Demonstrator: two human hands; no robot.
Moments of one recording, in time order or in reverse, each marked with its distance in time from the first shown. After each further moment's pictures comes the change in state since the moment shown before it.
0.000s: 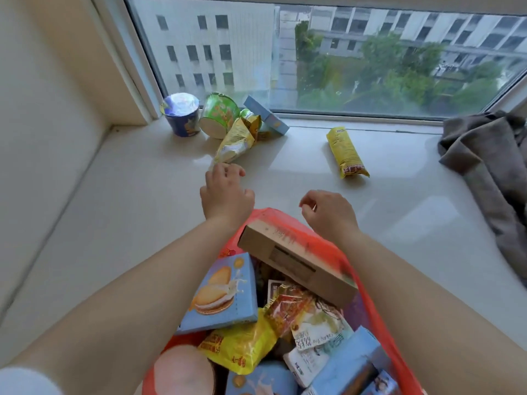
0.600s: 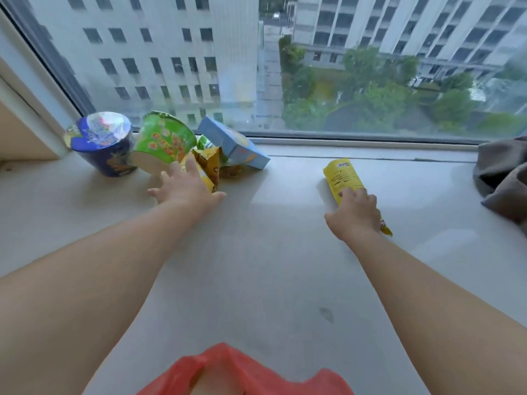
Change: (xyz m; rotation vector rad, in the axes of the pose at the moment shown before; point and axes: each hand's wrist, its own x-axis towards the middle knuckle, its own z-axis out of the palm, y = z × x) left_hand 0.260 0.001 0.141 0.275 -0.249 -0.206; right_hand 0.247 0.146 0.056 -0.229 -0.007 0.469
